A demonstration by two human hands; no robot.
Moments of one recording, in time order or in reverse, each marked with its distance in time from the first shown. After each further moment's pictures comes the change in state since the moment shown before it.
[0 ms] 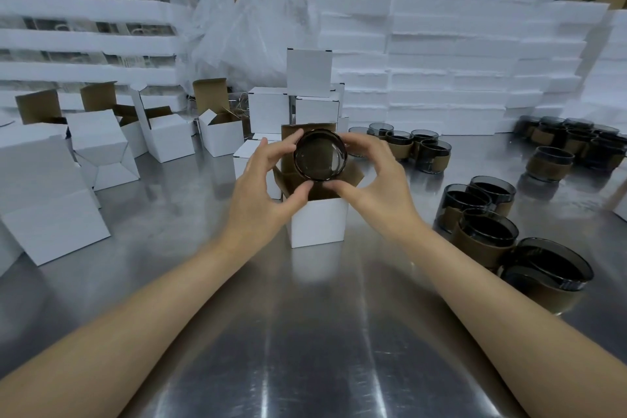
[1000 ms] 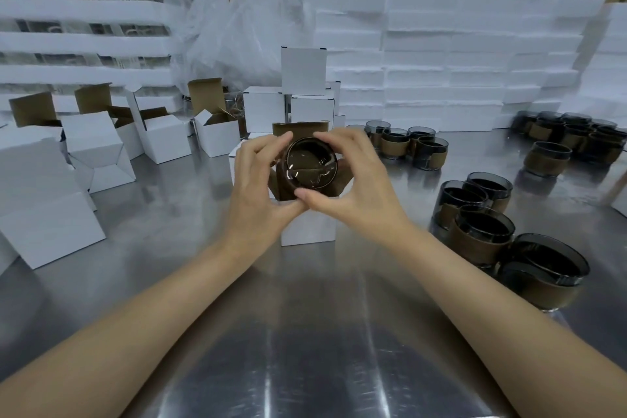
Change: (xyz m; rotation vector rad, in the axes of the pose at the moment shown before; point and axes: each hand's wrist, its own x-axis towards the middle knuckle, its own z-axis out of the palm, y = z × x) left_hand -0.002 -0.008 0.006 0.192 0.057 0.180; right_hand -0.003 -0.013 0.008 -0.034 -0.110 -0.152
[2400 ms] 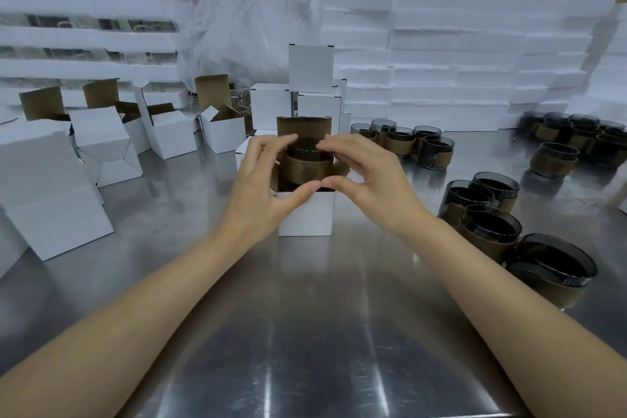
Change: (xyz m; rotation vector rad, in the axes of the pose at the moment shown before) left_hand 0.003 -0.015 -0.009 0.052 -0.179 -0.194; right_hand 0.007 0.007 -0.013 0.003 -0.104 0.025
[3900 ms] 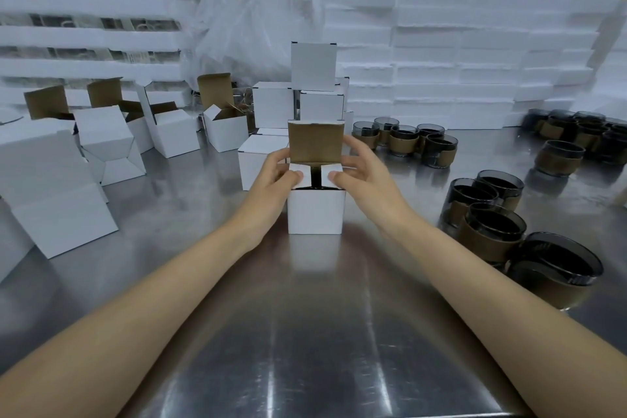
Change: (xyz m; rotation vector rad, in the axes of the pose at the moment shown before) left_hand 0.006 0.000 0.014 -0.591 -0.143 -0.601; right_hand 0.000 0.016 0.021 0.428 0.083 0.474
